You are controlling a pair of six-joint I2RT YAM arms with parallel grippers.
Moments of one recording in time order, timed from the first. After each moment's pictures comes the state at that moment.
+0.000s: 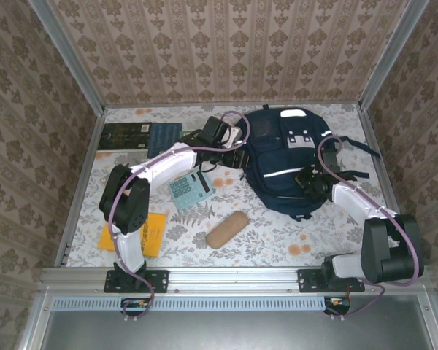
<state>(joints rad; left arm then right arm) -0.69 1.89 1.47 -0.46 0.26 -0.27 0.07 1.33 0.74 -0.35 -0.19 0.94</state>
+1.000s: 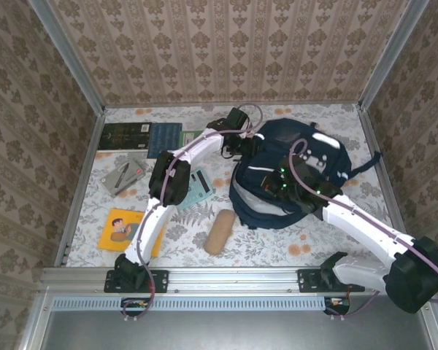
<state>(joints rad) -0.66 2.56 2.26 -0.70 0.27 -0.40 0.55 1.15 0.78 -0.39 -0.04 1.00</state>
